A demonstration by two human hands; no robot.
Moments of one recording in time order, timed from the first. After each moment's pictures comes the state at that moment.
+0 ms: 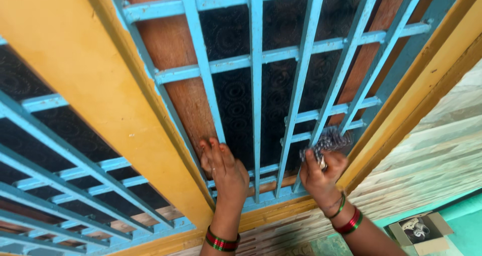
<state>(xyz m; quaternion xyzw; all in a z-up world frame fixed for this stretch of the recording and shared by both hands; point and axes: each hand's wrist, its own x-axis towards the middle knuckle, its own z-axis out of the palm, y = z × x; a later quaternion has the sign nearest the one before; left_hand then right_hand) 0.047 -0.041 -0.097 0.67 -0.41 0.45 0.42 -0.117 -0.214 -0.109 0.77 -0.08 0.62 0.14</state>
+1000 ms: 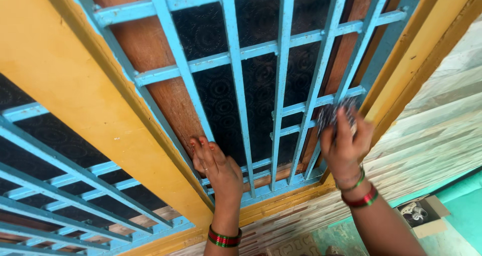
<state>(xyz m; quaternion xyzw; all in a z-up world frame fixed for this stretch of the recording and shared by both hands) 0.036 -0.043 -0.087 0.69 -0.38 0.46 0.41 -0.144 -0.253 -0.052 0.74 -0.17 0.64 0.13</state>
